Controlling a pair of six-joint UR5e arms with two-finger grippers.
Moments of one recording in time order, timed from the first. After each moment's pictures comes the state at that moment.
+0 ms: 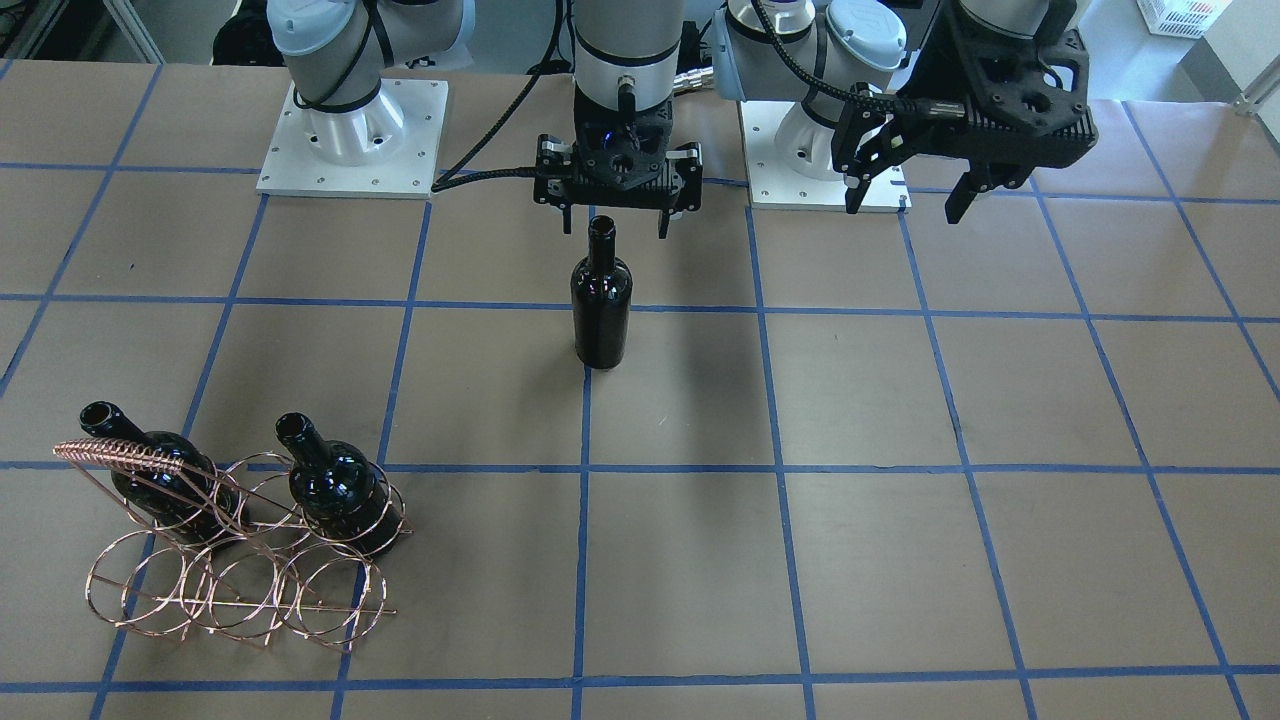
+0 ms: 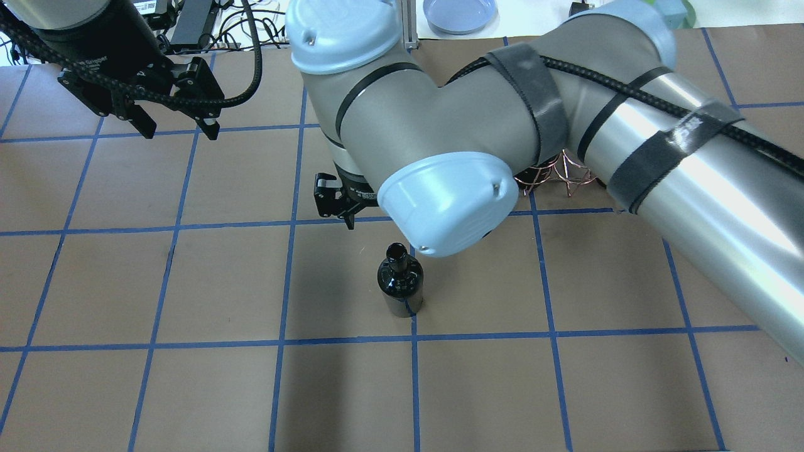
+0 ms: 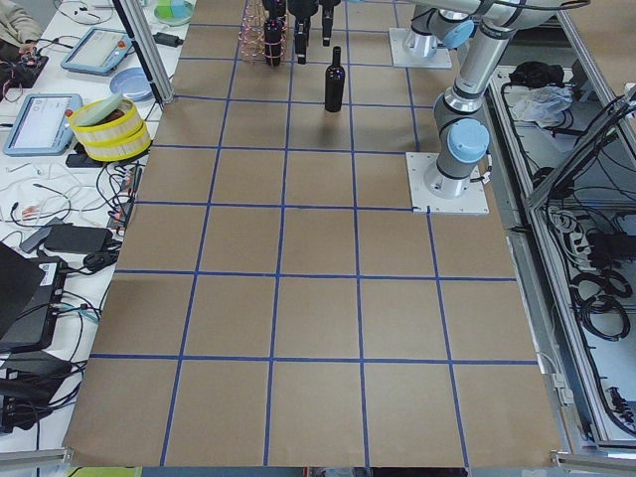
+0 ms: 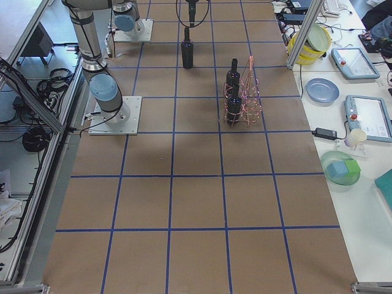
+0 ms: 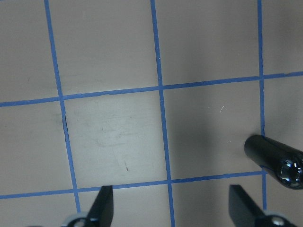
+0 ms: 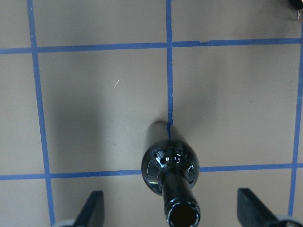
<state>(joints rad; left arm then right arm) -1.55 -1.55 -1.43 -1.72 1.58 0.11 2.11 -1.40 1.53 -1.67 -1.58 0.56</state>
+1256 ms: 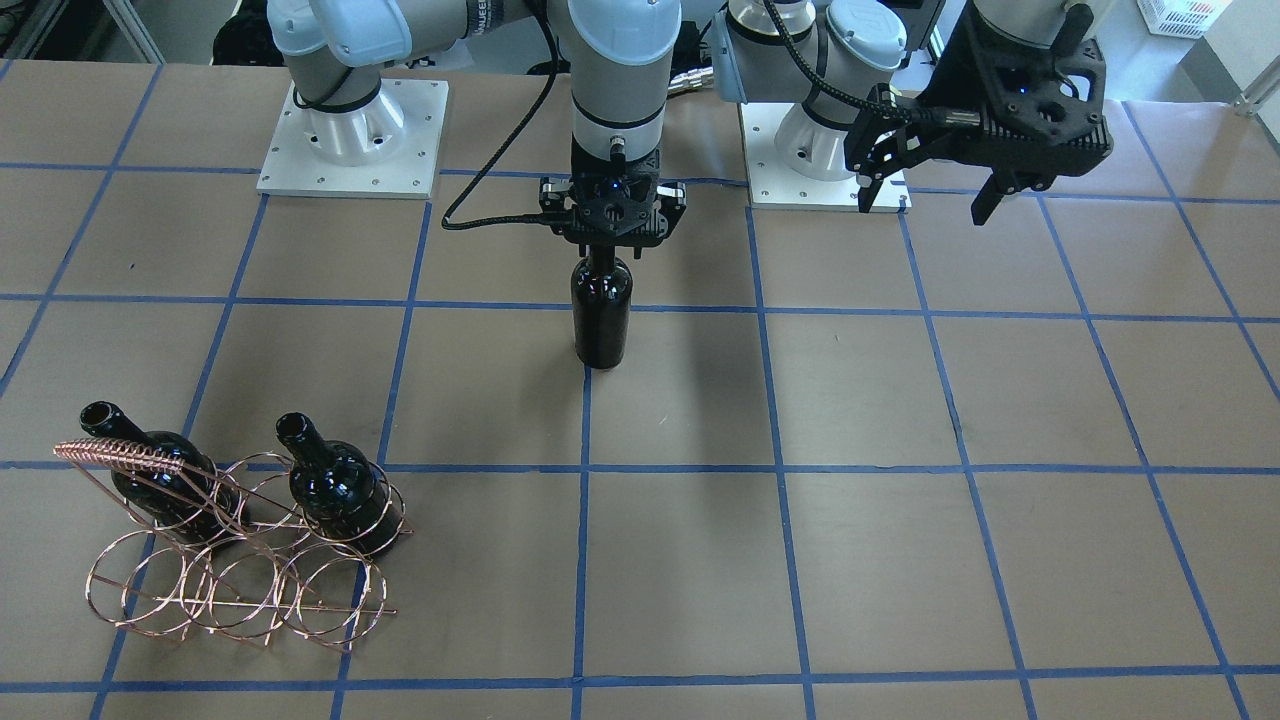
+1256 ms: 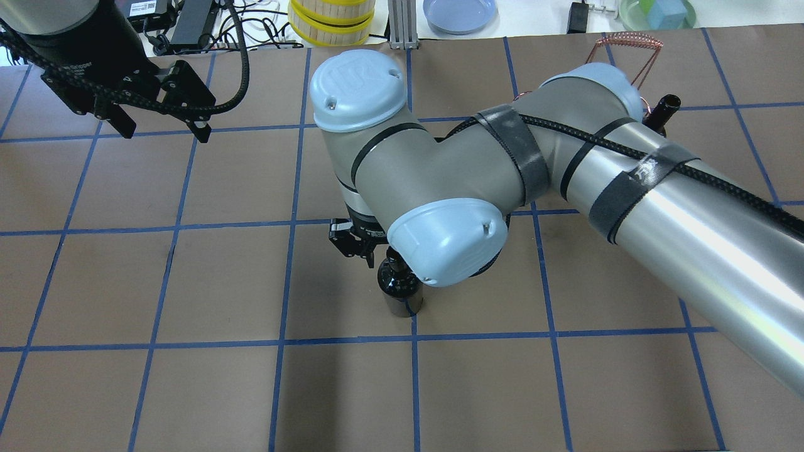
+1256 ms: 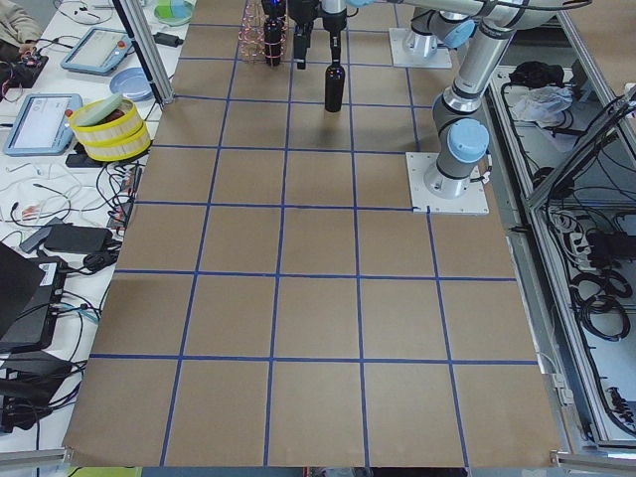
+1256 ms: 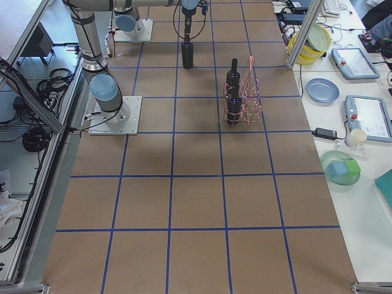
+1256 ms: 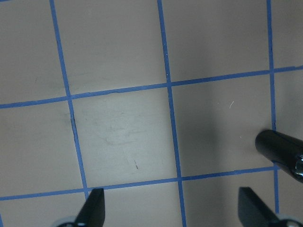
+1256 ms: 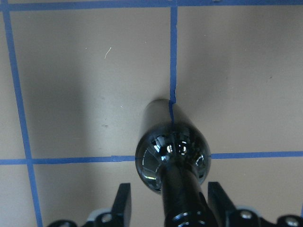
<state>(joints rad) -1.53 -1.54 -1.44 -1.72 1.59 0.16 2.10 -1.40 1.64 -1.74 -1.53 0.54</state>
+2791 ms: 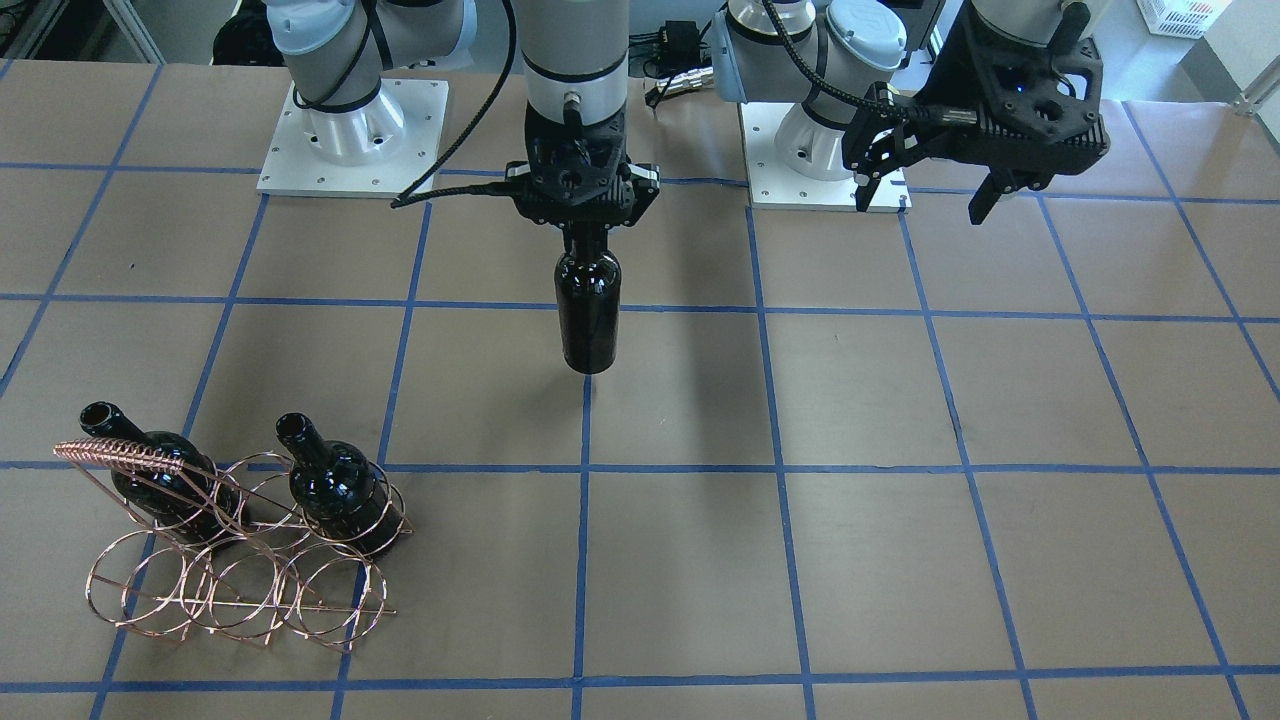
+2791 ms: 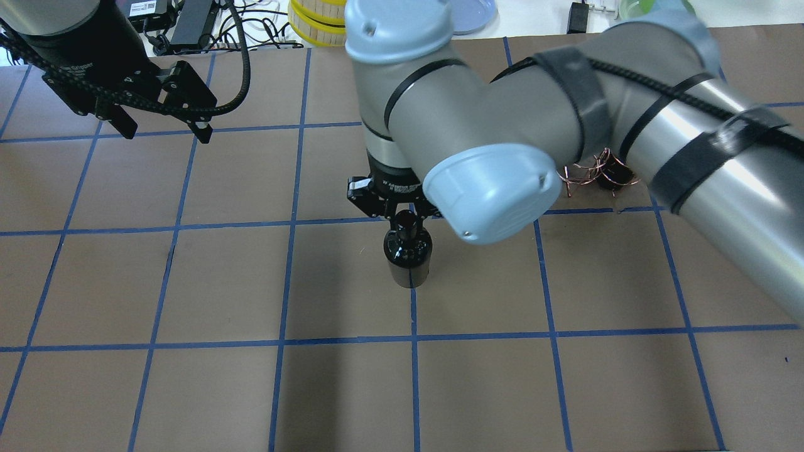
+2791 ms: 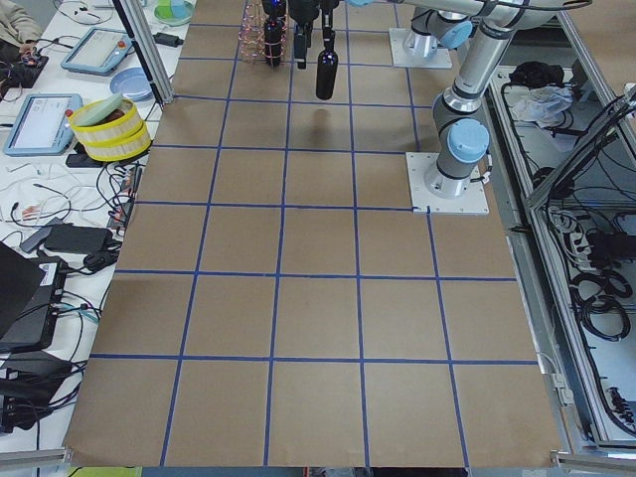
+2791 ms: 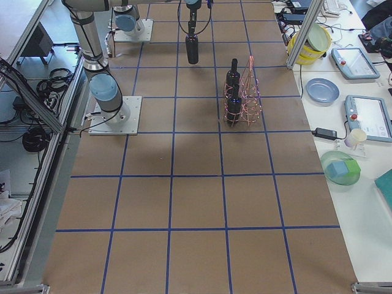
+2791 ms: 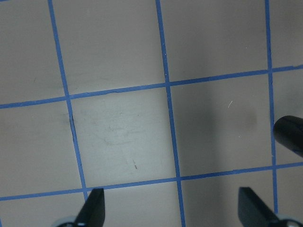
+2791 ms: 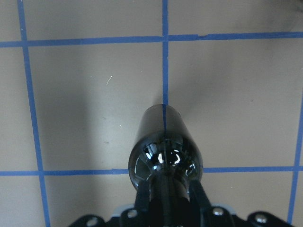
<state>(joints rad) -1.53 -1.54 -1.44 -1.72 1.58 0.16 2.00 -1.46 1.52 -1.63 -1.52 0.48</state>
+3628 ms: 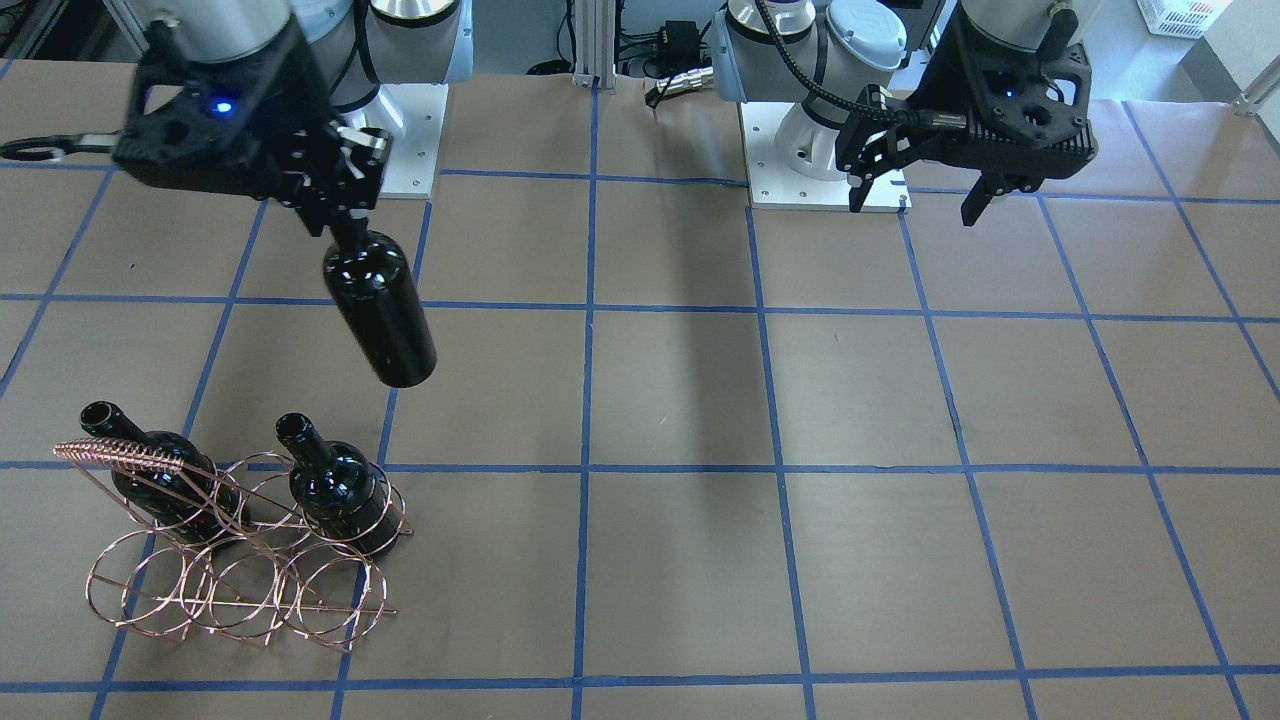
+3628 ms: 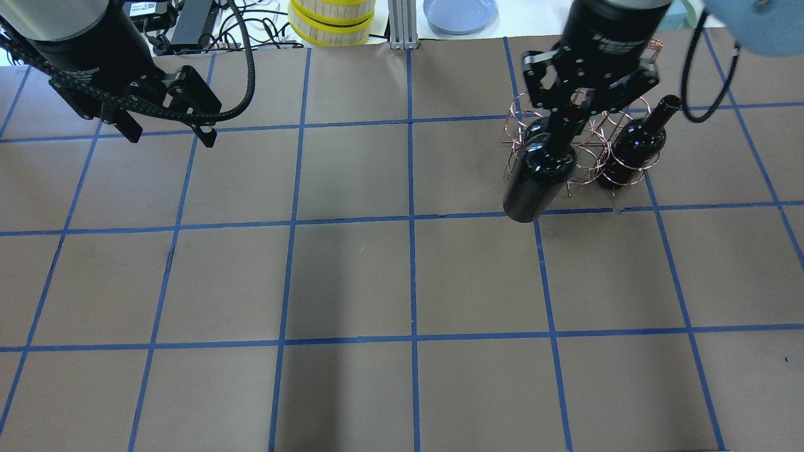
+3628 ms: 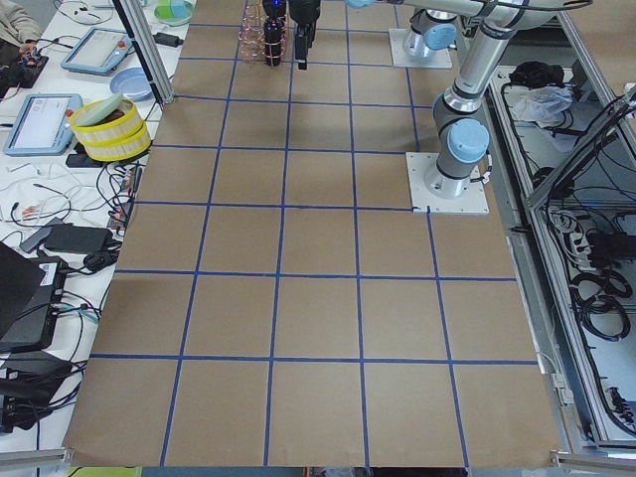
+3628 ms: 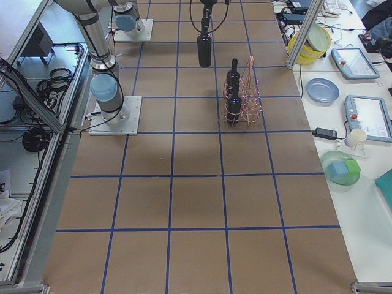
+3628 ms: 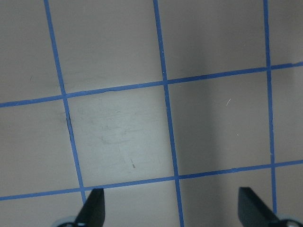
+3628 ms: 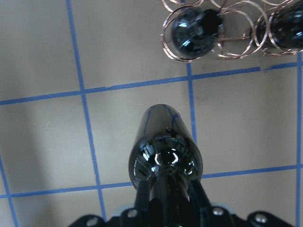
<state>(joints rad) -1.53 -1.54 -1.45 -1.72 1.58 0.15 1.57 -1.53 1.40 -1.41 -1.52 0.11</state>
